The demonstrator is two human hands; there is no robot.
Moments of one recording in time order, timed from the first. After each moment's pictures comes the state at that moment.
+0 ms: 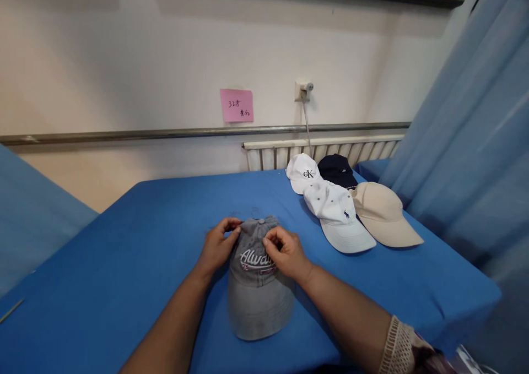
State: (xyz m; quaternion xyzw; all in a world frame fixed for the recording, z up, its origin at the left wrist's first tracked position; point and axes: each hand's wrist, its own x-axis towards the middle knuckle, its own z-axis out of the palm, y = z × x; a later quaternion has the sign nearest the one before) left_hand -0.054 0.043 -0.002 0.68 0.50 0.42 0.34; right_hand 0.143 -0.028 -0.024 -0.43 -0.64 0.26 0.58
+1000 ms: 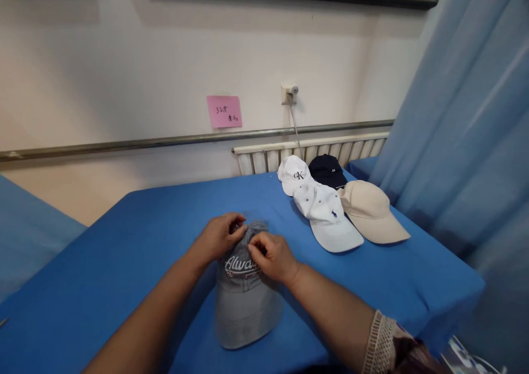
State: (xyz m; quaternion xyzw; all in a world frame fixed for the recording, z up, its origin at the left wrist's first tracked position) left_hand -0.014 0.045 0.066 0.85 0.47 0.19 0.15; right_hand 0.147 -0.024 -0.017 -0.43 -0.72 0.14 0.53
